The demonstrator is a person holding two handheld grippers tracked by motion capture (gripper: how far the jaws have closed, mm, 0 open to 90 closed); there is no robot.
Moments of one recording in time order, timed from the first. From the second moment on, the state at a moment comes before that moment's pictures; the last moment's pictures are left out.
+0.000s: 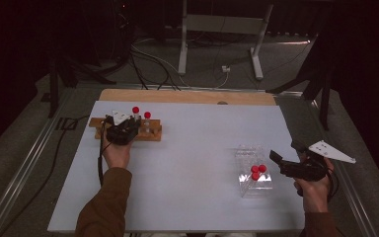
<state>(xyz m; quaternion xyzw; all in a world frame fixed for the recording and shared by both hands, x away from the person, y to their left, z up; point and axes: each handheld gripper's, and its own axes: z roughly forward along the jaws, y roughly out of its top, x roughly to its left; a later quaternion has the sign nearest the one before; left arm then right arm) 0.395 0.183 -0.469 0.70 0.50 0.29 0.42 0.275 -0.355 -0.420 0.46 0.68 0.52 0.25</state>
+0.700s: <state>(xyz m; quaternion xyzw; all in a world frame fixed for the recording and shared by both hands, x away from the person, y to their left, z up) 0.386 0.193 -0.463 0.69 0.51 0.28 0.43 0.272 -0.354 -0.418 0.46 0.68 0.52 0.25</state>
